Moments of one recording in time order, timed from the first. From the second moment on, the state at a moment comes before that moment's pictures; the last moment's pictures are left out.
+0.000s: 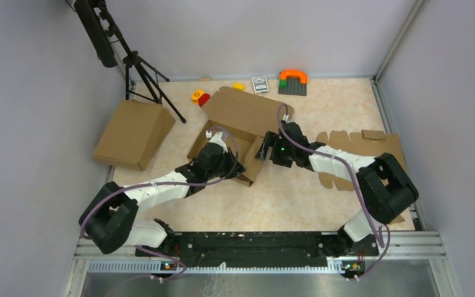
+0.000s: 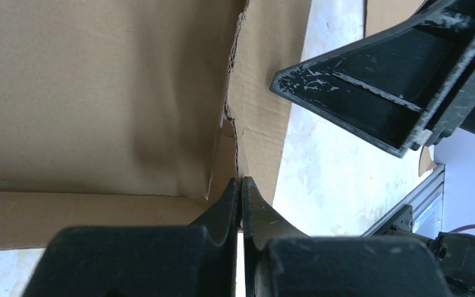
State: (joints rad) left arm -0.72 1.32 0.60 0.14 0.06 -0.84; right arm 0.61 1.55 0.84 -0.06 -0.09 0.79
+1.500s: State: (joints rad) left arm -0.56 1.15 0.85 -0.61 -0.22 -0.51; right arm 0.67 1.66 1.06 -0.54 0.10 0.37
